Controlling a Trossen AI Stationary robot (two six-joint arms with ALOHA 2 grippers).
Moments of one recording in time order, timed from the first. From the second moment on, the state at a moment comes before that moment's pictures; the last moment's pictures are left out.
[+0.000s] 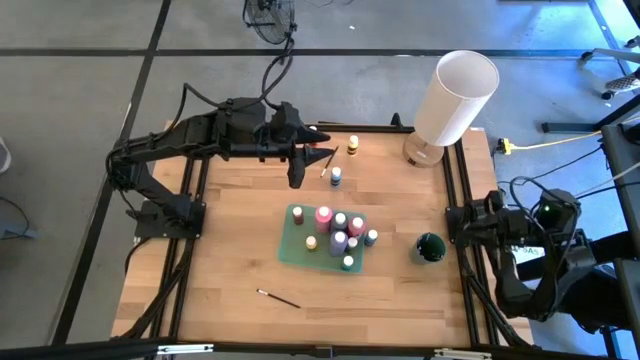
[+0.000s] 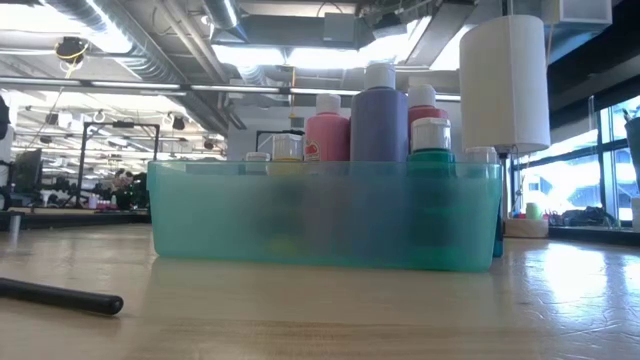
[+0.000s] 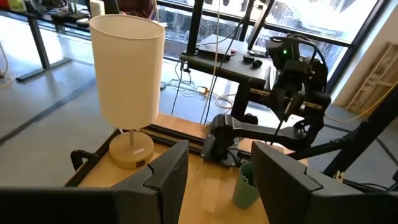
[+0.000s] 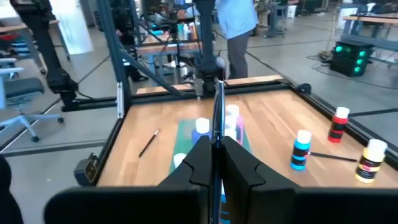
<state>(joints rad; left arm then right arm) 0.05 1.48 1.85 -0.59 -0.14 -0.23 -1.37 0.00 1.06 -1.57 -1.27 -0.43</state>
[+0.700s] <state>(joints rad) 0.04 1.48 1.85 -0.59 -0.14 -0.19 -1.43 0.00 1.13 -1.35 -1.36 -0.20</state>
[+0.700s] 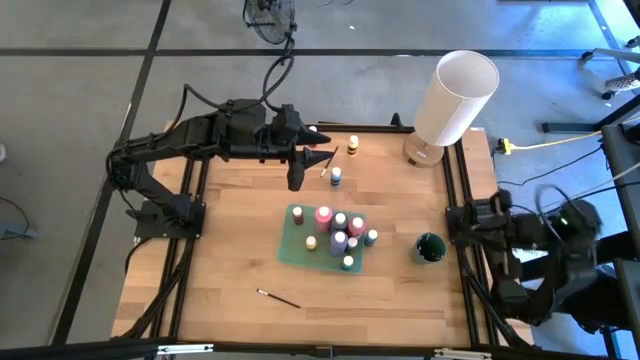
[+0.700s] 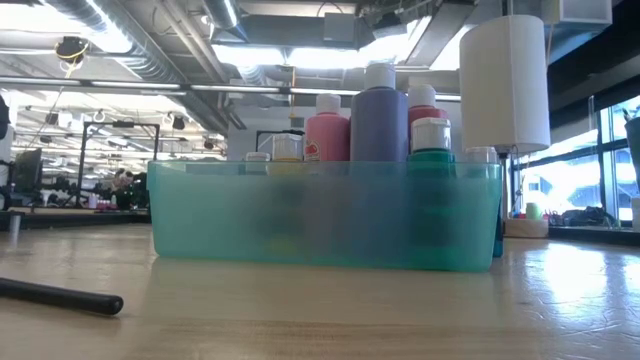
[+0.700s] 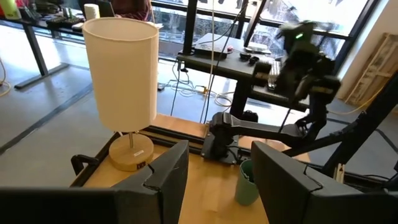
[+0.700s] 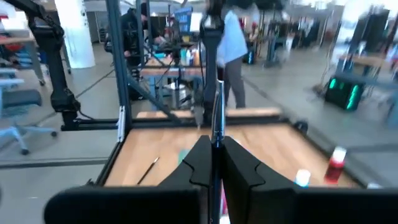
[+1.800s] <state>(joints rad) 0.15 1.48 1.85 -0.59 -0.06 -0.20 -1.19 0.33 1.60 -1.37 -1.02 -0.08</state>
